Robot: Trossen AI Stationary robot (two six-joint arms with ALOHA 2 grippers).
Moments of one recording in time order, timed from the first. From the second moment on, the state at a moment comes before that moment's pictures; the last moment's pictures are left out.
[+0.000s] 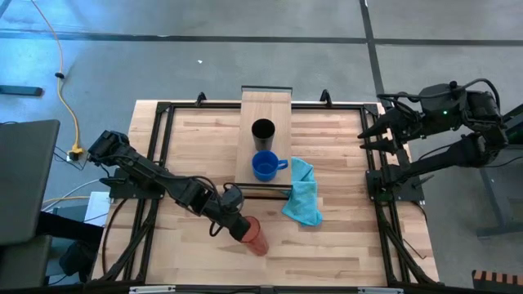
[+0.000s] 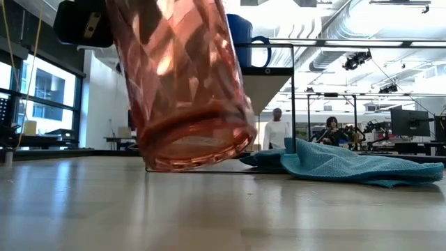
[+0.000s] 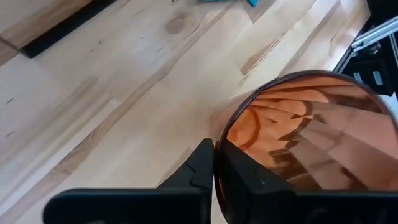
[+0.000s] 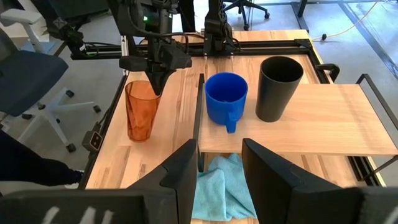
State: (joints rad) left arm -0.35 1.59 1.20 -0.60 -0.12 -1.30; right arm 0.00 0.99 1.77 -1.30 -0.08 0.02
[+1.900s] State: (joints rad) left arm -0.35 0.86 1.21 -0.76 -0.77 -0.87; right arm 0.00 1.03 1.77 -1.23 -0.03 0.08
